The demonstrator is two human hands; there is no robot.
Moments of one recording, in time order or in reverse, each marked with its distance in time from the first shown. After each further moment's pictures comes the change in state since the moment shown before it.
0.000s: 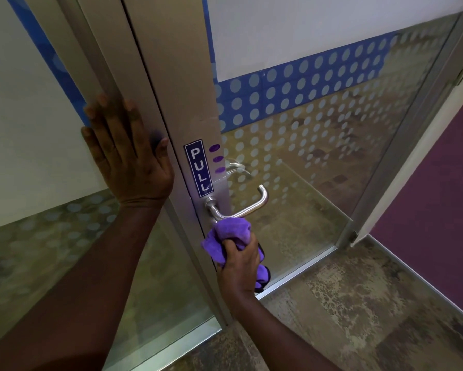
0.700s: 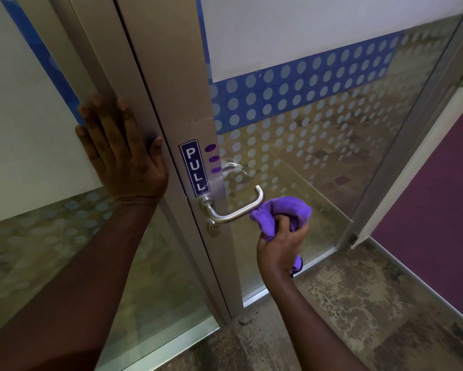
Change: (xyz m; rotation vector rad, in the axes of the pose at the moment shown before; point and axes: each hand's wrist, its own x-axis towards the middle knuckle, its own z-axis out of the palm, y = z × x) left_hand 0.001 0.001 0.000 -0.002 0.016 -0.006; right_hand 0.057 0.049 -0.052 0.097 0.331 0.140
